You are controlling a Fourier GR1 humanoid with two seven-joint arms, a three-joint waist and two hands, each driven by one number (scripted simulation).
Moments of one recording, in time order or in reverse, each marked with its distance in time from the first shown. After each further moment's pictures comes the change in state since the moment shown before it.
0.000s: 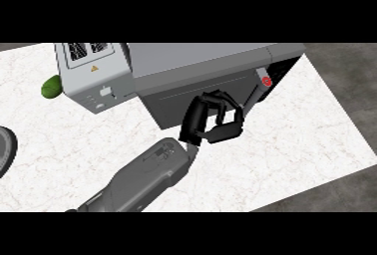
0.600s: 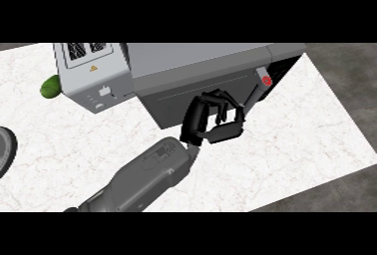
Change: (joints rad) left arm -0.015 0.000 -0.023 0.019 0.088 -0.003 -0.096; right arm -0.053 -0.048 -0.027 0.042 -0.037 0.025 0.032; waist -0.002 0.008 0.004
